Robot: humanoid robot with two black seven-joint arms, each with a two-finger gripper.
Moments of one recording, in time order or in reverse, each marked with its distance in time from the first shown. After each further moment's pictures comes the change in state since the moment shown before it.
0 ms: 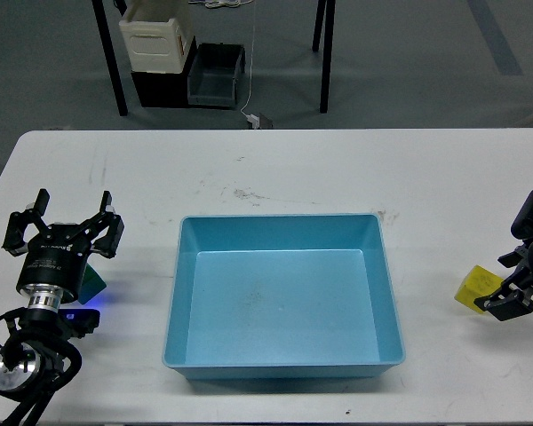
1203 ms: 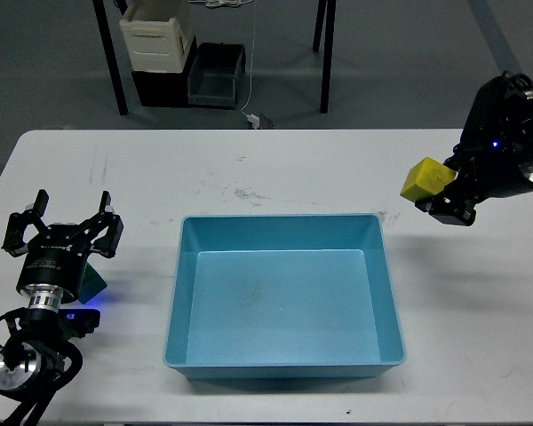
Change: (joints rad) left arm -0.002 -0.005 -0.001 0.004 0.000 -0.002 -0.006; right arm 0.393 0.041 0.009 0.192 0.041 0.016 0.000
